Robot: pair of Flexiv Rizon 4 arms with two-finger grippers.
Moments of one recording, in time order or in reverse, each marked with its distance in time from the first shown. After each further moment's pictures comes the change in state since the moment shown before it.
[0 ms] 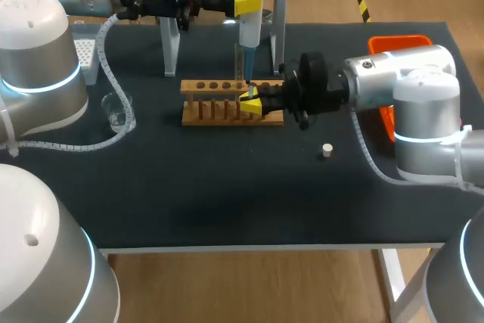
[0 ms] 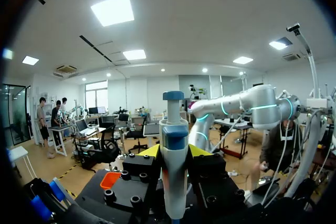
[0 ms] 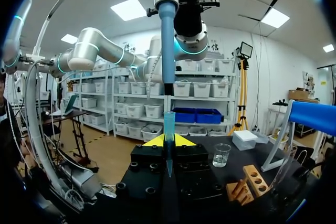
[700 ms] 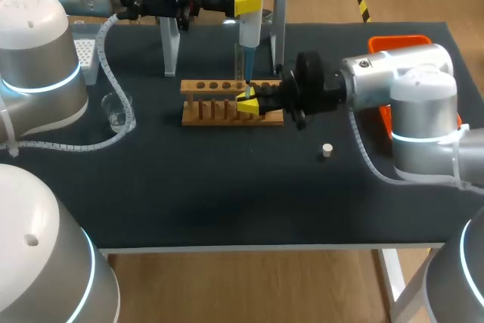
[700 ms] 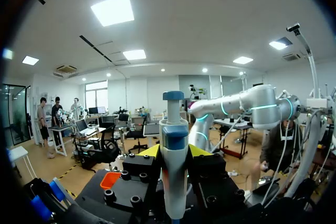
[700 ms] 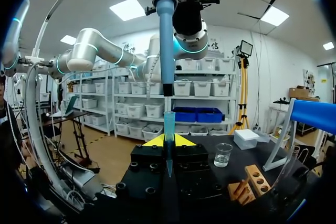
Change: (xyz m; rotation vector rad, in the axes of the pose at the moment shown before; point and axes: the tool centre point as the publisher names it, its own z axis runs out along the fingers) left arm 0.000 0.000 0.000 0.000 0.000 0.000; right arm 0.000 0.001 0.005 0.006 0.005 0.011
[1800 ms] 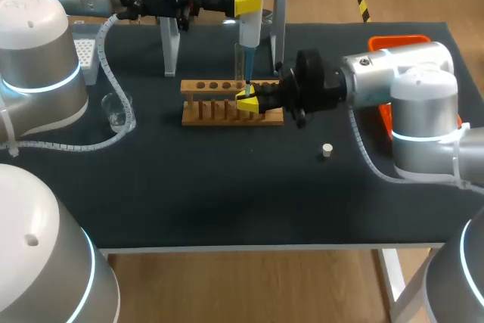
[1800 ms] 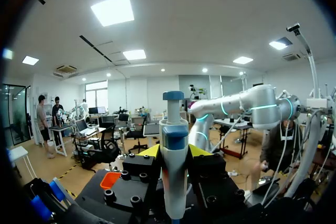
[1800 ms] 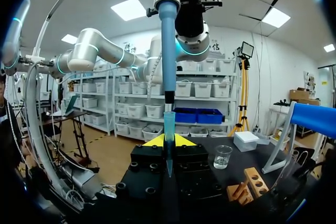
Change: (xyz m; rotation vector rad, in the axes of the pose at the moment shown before) left arm 0.000 0.000 0.000 0.000 0.000 0.000; right arm 0.001 0.005 0.000 -0.003 0.003 -0.014
